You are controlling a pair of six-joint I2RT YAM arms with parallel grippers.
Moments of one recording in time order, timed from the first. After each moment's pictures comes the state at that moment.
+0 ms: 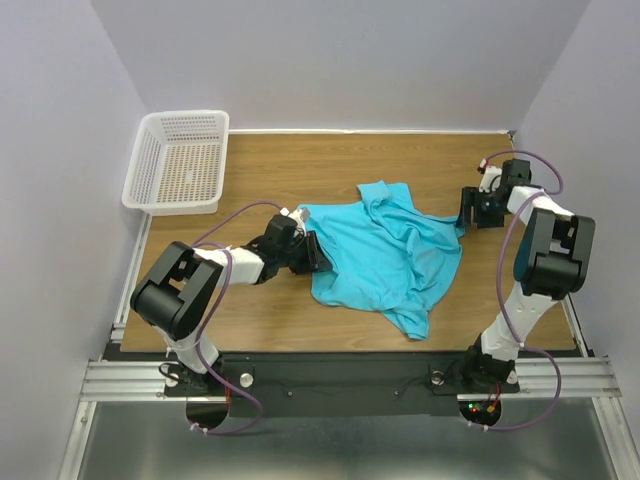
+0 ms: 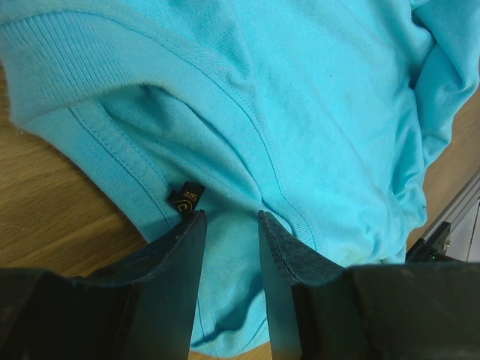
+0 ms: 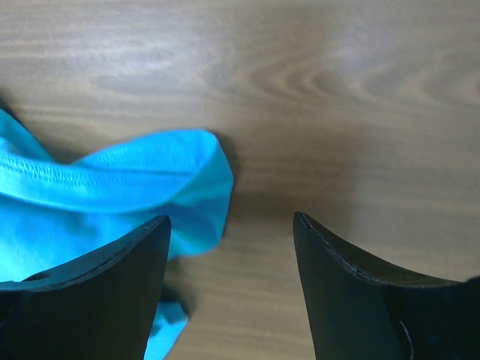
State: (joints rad) left arm -0.56 1.65 0.68 0.25 0.33 -0.71; right arm -0.26 1.86 1.26 -0.48 -0.30 -0.18
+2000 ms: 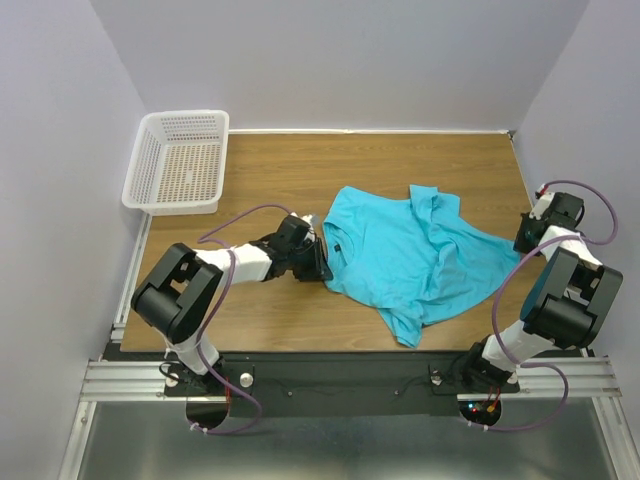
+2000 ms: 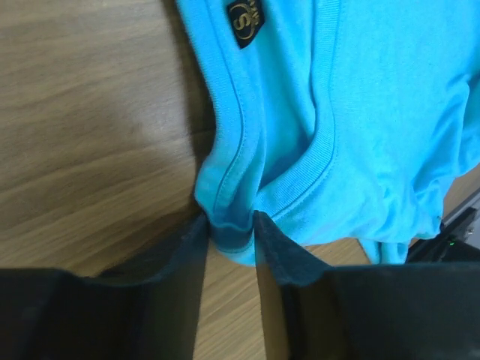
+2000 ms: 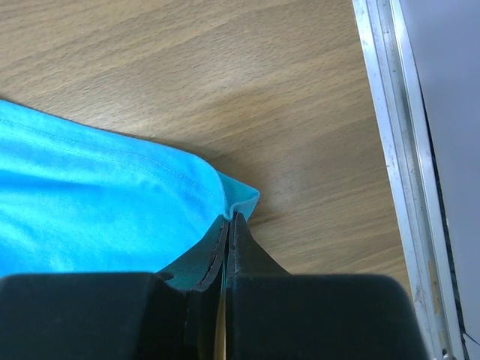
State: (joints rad) left arm -0.65 1.63 0.77 0.01 0.27 -0.73; right arm -0.54 1.56 0.92 -0.28 -0.14 -0.18
